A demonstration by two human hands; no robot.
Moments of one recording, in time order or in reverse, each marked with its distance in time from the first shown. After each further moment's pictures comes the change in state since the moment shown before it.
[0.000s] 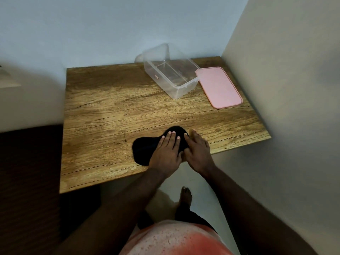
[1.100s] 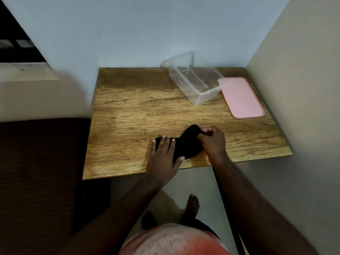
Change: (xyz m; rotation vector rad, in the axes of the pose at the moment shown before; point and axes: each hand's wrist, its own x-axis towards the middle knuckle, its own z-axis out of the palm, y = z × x) left_hand -0.052 -0.033 -0.020 -0.157 0.182 -0.223; right_hand 0.037 -0.050 -0.025 0.866 0.271 0.361
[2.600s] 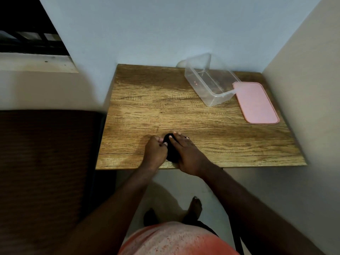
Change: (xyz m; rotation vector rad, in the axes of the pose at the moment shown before) left_hand 0.012 -0.030 -0.034 -0.944 0.155 -0.752; right_hand -0.037 0.023 0.056 -1.011 -0.737 -0.829
